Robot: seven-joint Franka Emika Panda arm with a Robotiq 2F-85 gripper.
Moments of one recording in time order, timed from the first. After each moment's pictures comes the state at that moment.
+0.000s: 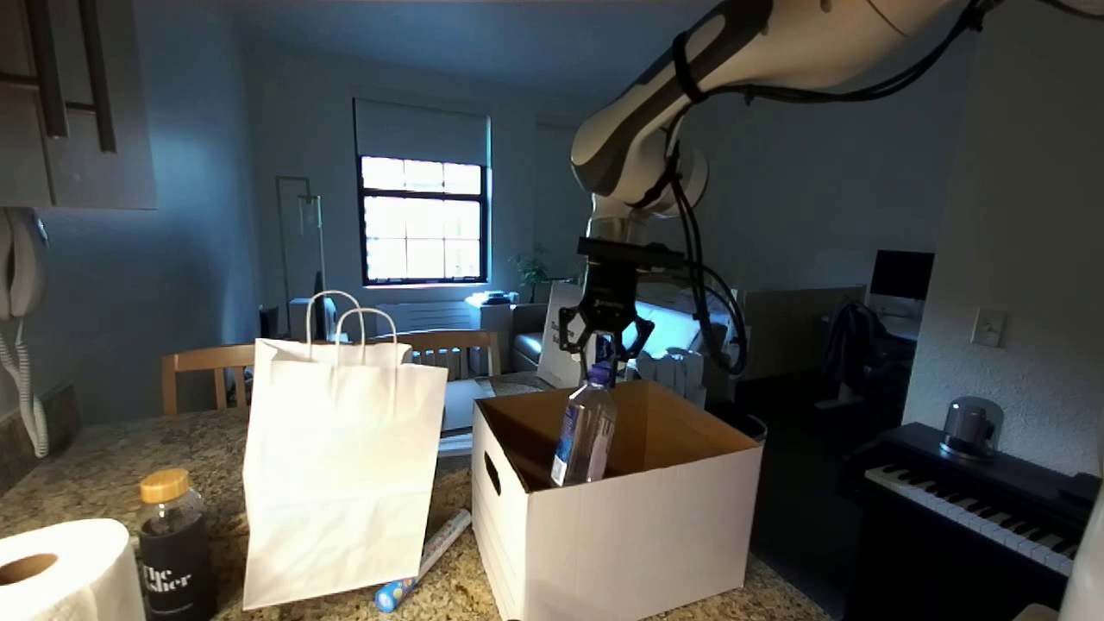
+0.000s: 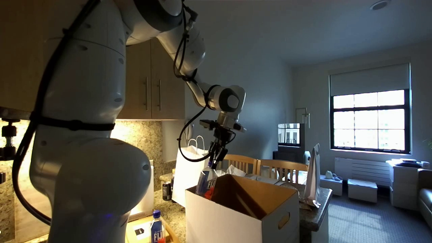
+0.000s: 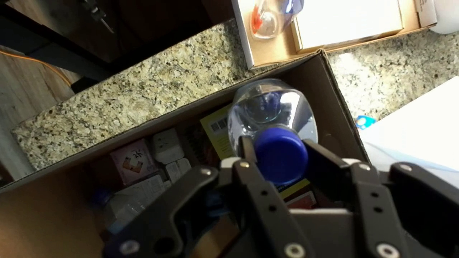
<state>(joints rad) 0.07 0.03 0.04 -2.11 0.30 1.93 0.50</state>
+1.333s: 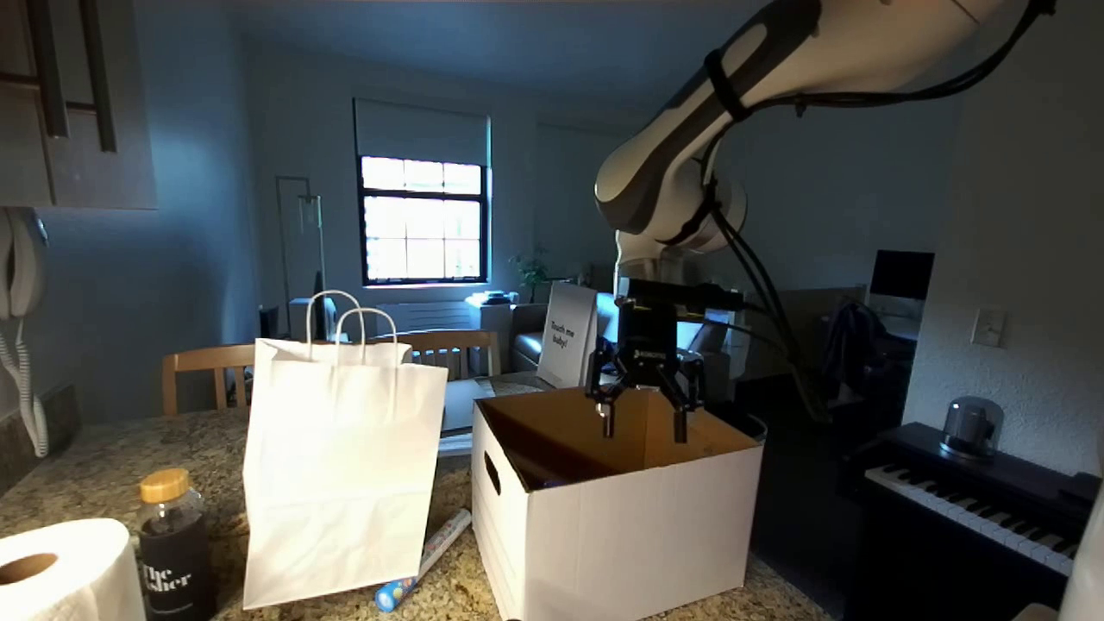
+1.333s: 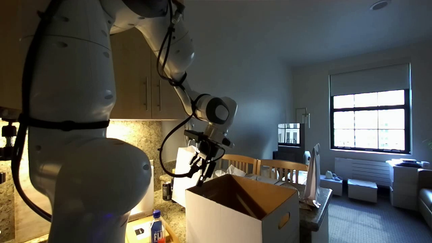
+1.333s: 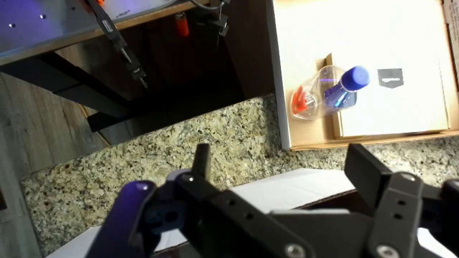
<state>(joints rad) 0.07 -0.10 0.07 -2.39 0.33 1.92 0.34</state>
